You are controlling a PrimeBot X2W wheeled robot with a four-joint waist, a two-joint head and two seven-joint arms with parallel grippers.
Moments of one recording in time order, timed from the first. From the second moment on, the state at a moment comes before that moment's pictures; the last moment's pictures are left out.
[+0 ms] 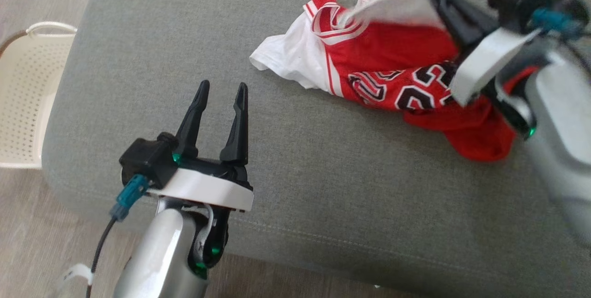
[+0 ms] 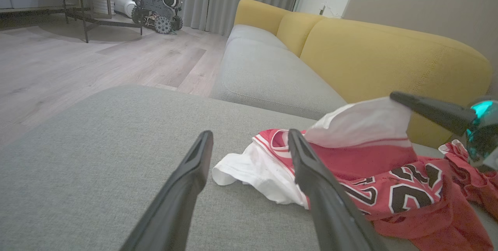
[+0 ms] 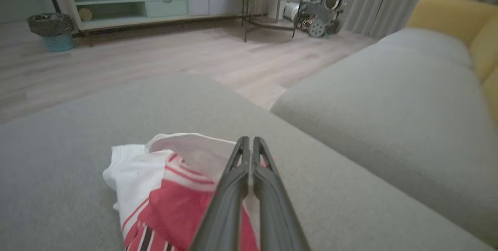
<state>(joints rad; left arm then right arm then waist) -0.24 0.04 -0.37 0.08 -0.36 0.04 -0.25 -0.79 -0.46 0.65 0.48 0.34 0.12 0.11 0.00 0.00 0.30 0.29</state>
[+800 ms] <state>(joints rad) -0.26 0.04 -0.45 0.05 -0.44 0.06 -0.25 -1.30 -0.37 0.44 0.91 0.05 0.12 -0.01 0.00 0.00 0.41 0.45</state>
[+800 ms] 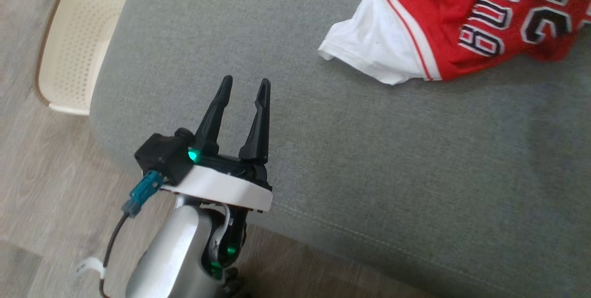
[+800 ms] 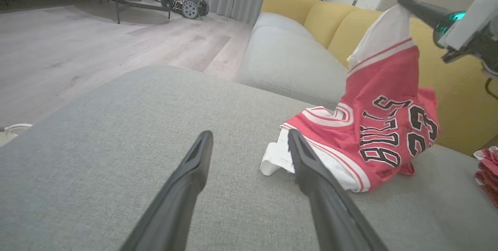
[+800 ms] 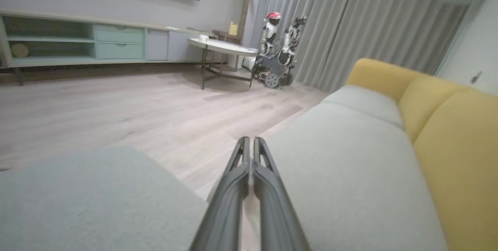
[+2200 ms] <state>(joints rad) -0.20 0.04 -0.32 0.11 -0.33 0.03 -0.25 -0.31 -0.15 0.14 0.35 0.22 0.12 -0.23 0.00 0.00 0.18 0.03</state>
